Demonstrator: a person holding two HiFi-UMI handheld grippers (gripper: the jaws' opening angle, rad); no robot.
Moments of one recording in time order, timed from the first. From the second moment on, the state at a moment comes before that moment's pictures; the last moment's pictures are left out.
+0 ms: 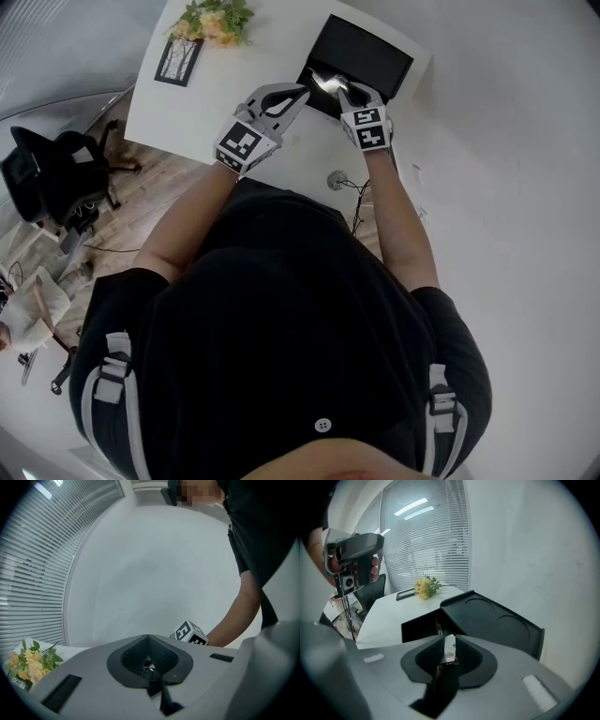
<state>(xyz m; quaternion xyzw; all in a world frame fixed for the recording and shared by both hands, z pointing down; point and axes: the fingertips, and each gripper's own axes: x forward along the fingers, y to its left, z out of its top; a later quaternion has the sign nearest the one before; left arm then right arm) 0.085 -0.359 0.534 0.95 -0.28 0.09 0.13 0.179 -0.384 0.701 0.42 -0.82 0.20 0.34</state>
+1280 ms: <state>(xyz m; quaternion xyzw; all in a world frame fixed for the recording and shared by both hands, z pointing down) 0.110 -0.256 0.379 0.96 -0.27 0.02 0.03 0.174 -0.239 0.386 0.43 -0.90 0.02 0.04</state>
